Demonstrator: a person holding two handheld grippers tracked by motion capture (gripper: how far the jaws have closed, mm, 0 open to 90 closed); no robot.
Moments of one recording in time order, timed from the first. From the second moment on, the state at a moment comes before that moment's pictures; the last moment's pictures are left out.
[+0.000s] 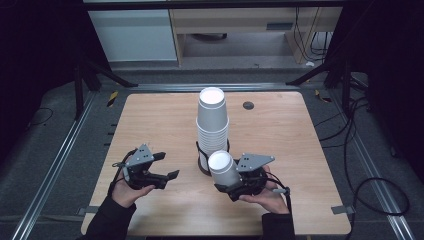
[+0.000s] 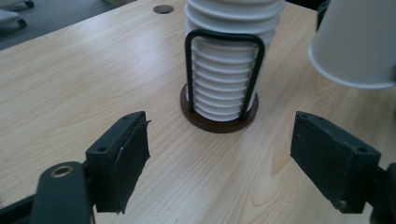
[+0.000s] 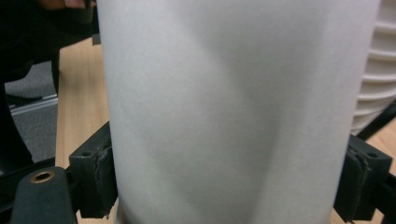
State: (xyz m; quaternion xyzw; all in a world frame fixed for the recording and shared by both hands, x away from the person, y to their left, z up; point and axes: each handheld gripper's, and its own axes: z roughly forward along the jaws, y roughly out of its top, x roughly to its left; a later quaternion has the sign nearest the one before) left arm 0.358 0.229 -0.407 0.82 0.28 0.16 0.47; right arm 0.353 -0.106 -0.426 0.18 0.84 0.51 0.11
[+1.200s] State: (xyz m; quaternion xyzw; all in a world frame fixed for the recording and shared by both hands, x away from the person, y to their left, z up) left arm 0.349 0.196 -0.398 0.84 0.22 0.08 0.49; right arm 0.361 -0.063 -0.444 0.14 0.86 0.48 0.08
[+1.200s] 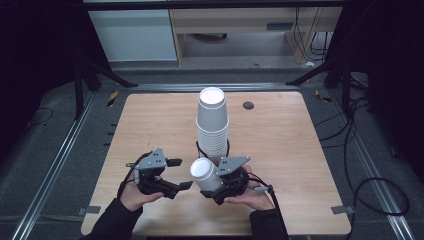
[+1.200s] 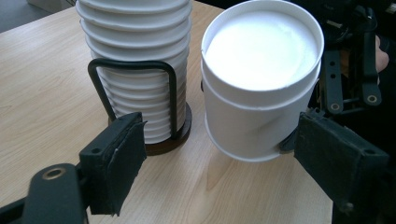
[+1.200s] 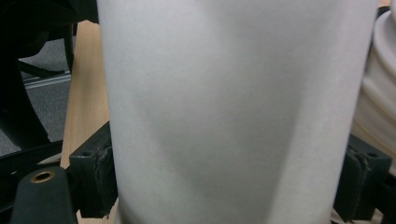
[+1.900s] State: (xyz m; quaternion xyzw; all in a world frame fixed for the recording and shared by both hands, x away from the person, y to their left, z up) left arm 0.348 0.187 -0.397 0.84 0.20 0.06 0.50; right arm 0.362 -0.053 -0.443 0.12 0.87 0.47 0.07
